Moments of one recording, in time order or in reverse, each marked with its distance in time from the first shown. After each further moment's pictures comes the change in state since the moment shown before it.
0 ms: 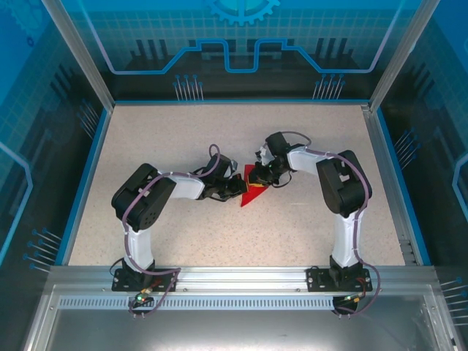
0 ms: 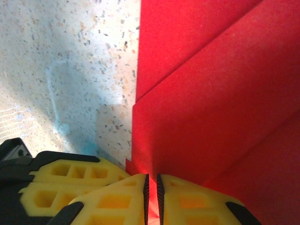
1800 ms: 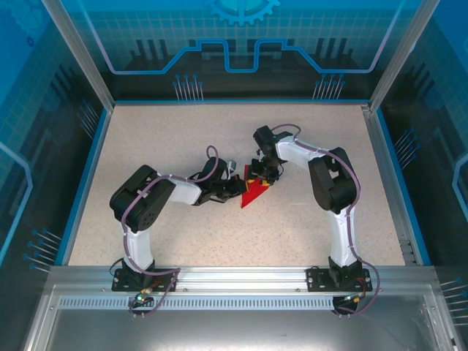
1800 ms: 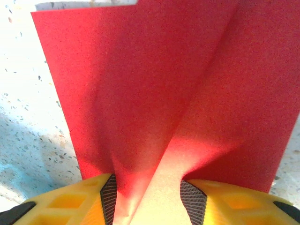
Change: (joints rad) left arm 0.003 -0.016 -0.093 0.201 0.020 -0.003; right arm 0.064 0.108 0.257 -0.366 0.323 0.145
